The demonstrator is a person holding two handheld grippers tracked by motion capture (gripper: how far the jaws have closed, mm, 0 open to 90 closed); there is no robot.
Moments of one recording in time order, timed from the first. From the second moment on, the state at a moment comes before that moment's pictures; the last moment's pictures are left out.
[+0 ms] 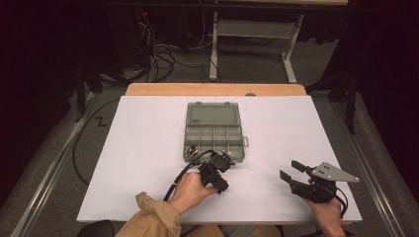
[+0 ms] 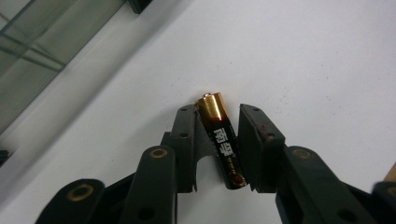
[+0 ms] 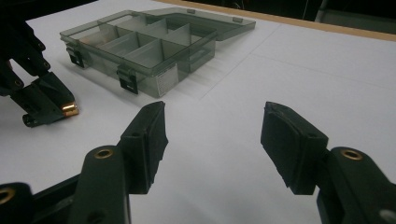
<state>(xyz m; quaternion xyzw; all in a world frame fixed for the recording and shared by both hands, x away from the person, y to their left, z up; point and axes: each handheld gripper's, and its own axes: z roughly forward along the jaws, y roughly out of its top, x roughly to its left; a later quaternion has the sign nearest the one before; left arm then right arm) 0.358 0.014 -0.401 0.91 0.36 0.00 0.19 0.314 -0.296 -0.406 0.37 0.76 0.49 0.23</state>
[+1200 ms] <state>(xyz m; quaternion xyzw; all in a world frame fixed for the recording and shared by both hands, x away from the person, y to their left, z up) 0.359 0.024 -0.390 0.92 0.34 0.01 0.19 0.314 -0.296 -0.406 0.37 0.76 0.49 0.23</state>
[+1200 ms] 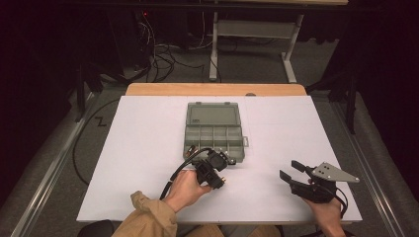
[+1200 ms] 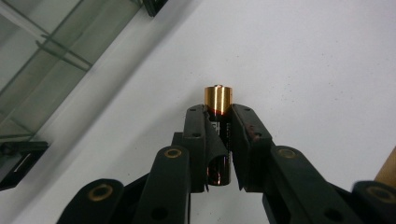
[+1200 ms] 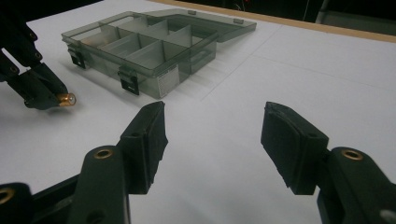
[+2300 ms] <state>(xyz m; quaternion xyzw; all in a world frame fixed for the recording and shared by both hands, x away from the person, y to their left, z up) 0.381 0.056 -0.352 0.90 0.37 0.03 0.24 0.314 -0.296 -0.407 0.37 0.76 0.49 0.23</state>
